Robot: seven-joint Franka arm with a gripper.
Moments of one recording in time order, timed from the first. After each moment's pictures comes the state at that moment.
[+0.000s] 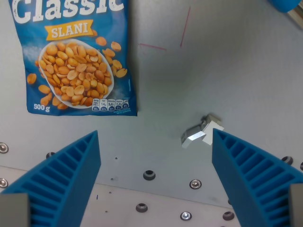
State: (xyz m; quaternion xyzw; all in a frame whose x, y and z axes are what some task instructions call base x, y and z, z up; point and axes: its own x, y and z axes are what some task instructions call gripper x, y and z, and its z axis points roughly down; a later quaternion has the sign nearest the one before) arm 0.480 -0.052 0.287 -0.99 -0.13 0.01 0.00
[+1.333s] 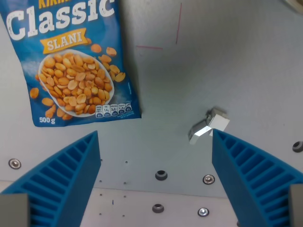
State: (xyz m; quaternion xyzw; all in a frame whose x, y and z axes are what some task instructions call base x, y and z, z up) arm 0.480 -0.052 0.287 -1.00 -0.06 0.01 0.00
